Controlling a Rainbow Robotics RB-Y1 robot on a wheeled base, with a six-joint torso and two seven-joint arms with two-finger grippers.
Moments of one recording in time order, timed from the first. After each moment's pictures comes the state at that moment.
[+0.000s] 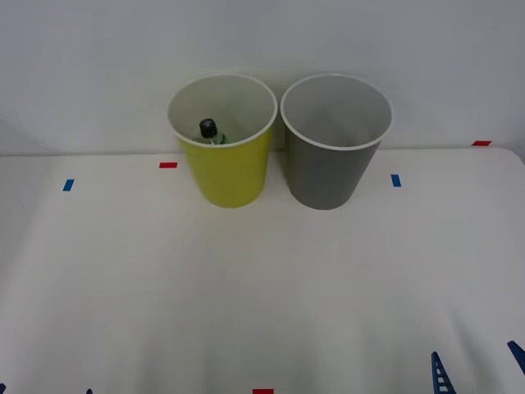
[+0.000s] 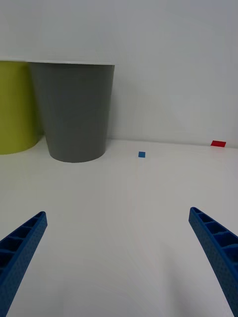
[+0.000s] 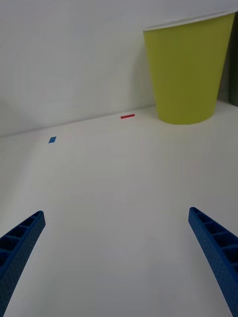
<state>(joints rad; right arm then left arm) 0.97 -0.28 0.07 -1.88 0.13 -0.78 1.29 1.21 0.26 -0.08 -2.04 -0.11 -0.69 -1.41</state>
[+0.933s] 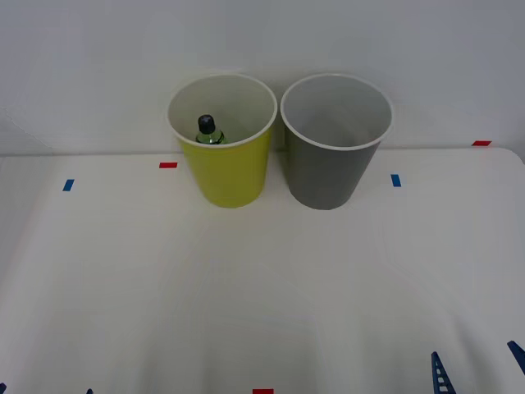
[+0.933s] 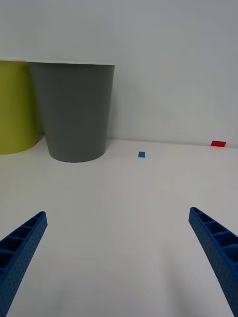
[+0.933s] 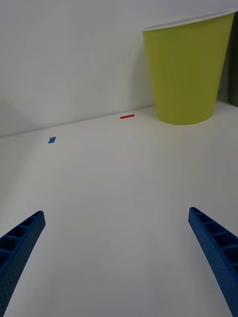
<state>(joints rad) 0.97 -0.28 0.07 -1.88 0.13 -0.78 1.29 1.21 0.26 -0.08 -2.04 -0.11 -0.69 -1.41</state>
